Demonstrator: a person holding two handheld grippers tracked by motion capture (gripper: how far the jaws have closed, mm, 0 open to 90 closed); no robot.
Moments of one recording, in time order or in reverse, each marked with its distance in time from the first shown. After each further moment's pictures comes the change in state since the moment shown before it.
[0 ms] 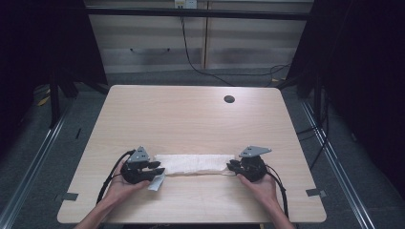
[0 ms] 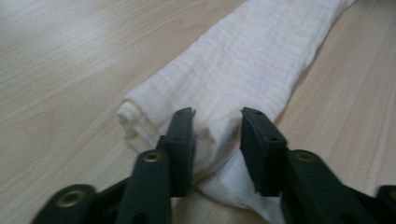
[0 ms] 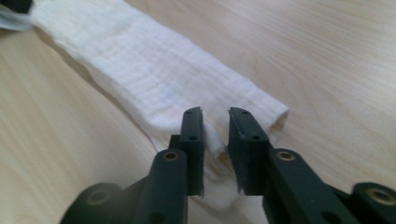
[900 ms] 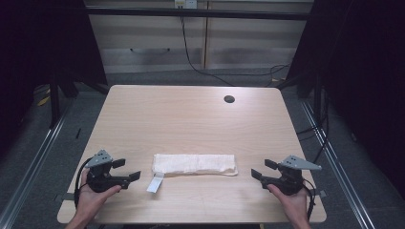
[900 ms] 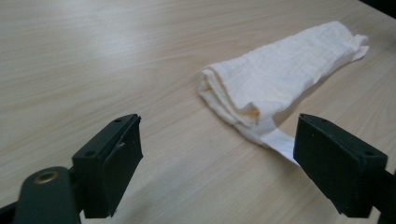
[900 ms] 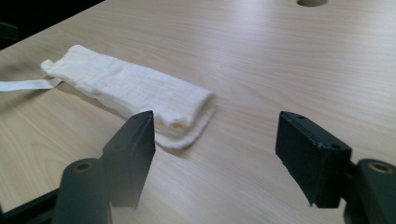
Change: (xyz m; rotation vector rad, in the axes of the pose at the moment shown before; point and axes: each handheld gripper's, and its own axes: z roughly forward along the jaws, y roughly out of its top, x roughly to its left) left arm 0.014 -0.033 -0.077 -0.138 0.105 -0.223; right arm -0.020 -0.043 -0.086 -0.239 -0.070 0.186
